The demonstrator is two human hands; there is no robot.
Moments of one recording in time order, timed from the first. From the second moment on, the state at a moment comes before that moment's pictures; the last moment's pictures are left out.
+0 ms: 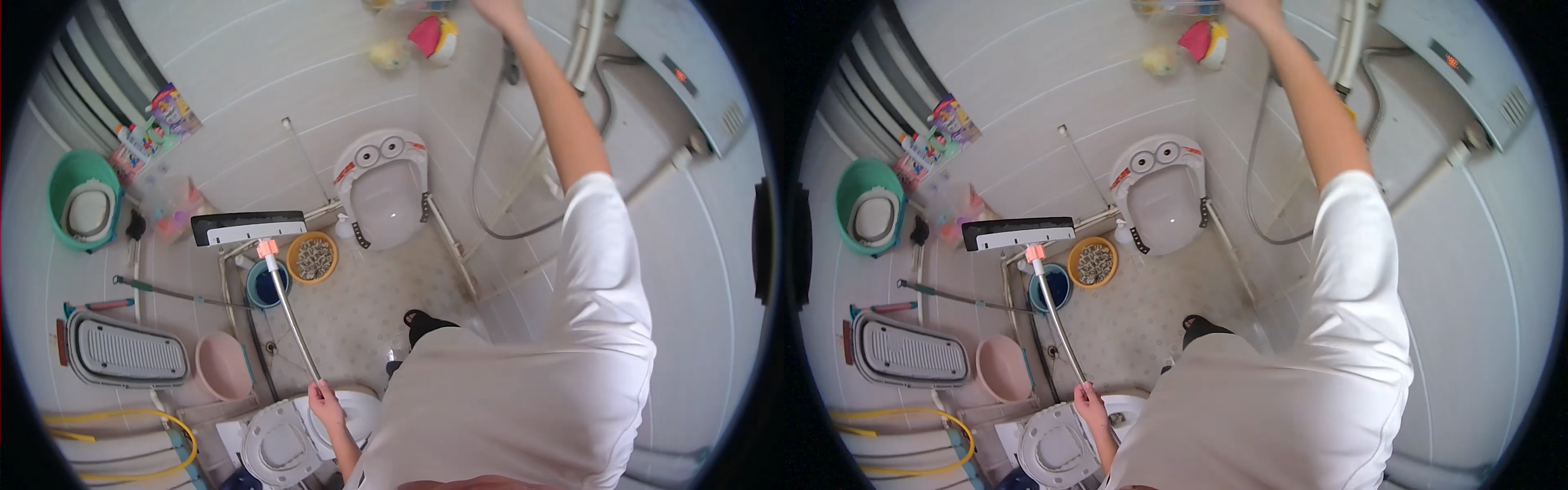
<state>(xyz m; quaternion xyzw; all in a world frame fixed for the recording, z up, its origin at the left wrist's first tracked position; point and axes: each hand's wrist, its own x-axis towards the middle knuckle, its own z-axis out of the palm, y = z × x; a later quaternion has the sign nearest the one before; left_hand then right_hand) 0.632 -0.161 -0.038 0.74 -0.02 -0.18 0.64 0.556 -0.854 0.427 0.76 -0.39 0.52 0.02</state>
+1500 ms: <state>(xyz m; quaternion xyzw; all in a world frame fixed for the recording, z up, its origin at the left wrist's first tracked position) 0.597 -0.032 -0.120 0.87 0.33 0.00 0.37 0.932 -0.327 0.104 0.81 0.13 0.08 -0.57</state>
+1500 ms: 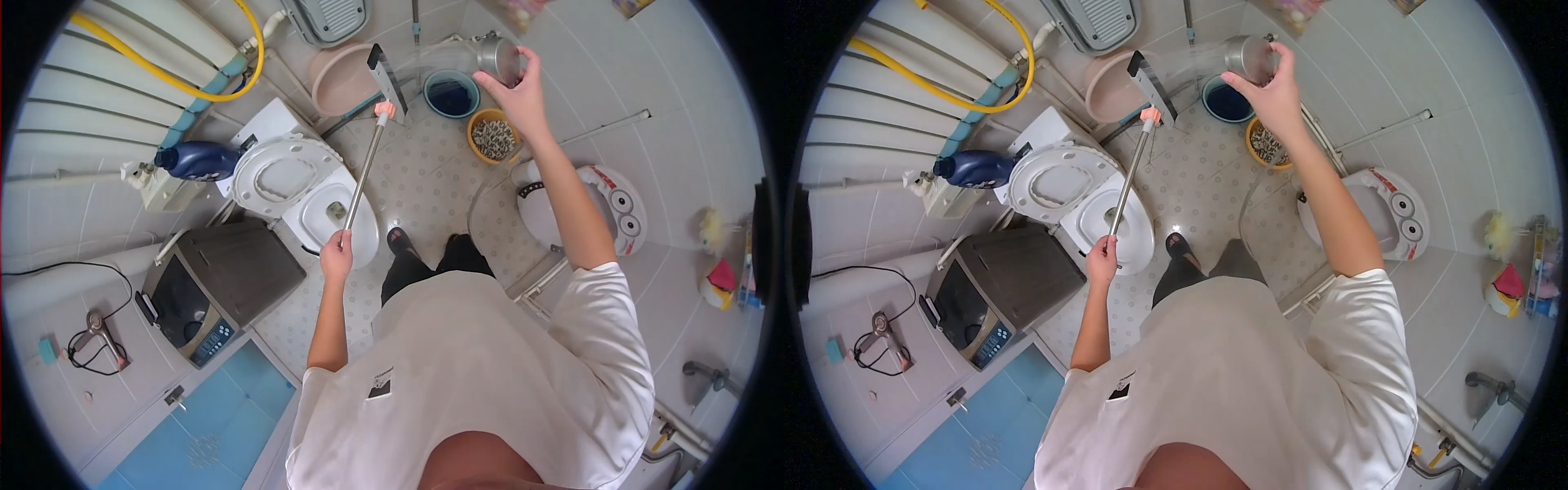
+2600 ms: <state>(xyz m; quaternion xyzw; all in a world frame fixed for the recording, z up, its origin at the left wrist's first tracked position) 0.612 -0.064 -0.129 0.91 0.33 0.01 0.25 0.977 -0.340 0.038 0.92 0.15 0.00 -0.35</state>
